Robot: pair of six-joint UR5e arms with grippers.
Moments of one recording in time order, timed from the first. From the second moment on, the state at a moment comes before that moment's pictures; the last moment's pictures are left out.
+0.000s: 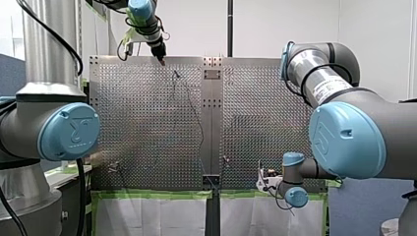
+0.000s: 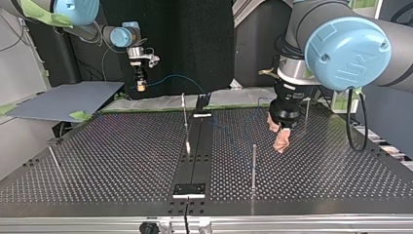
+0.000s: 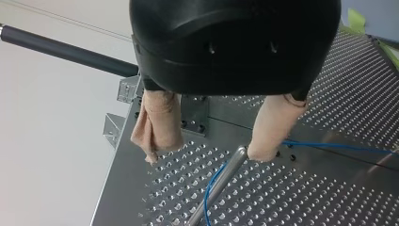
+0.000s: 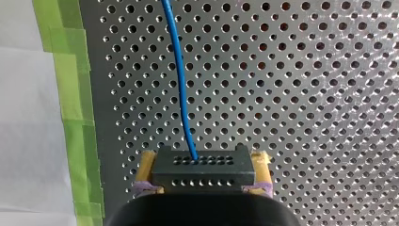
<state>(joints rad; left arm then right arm) -0.26 -1.53 -1.43 -3.64 -1.75 -1.69 1.85 -0.53 1.81 -1.25 1.41 1.58</state>
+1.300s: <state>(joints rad) -0.32 -1.45 -1.66 -3.42 -1.68 -1.82 1.85 -0.53 1.81 -1.24 1.40 1.55</state>
